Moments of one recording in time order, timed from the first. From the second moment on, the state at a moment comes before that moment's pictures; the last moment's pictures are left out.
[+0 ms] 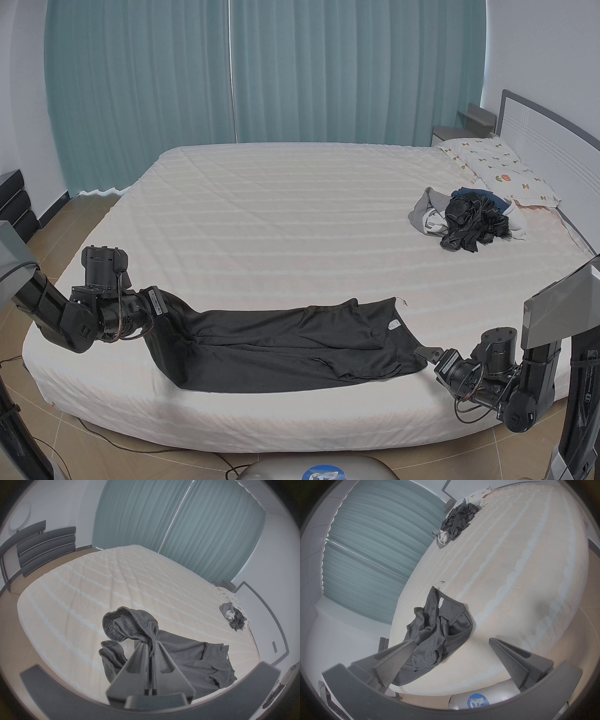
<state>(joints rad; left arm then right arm) -0.07 1.94 -0.73 -0.59 -0.01 -0.48 0.32 2.29 -0.22 -1.54 0.01 1.02</state>
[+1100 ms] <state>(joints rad) -0.39 2.03 -1.02 -0.25 0.16 -0.53 0.31 2.30 -0.21 -1.54 0.01 1.02</state>
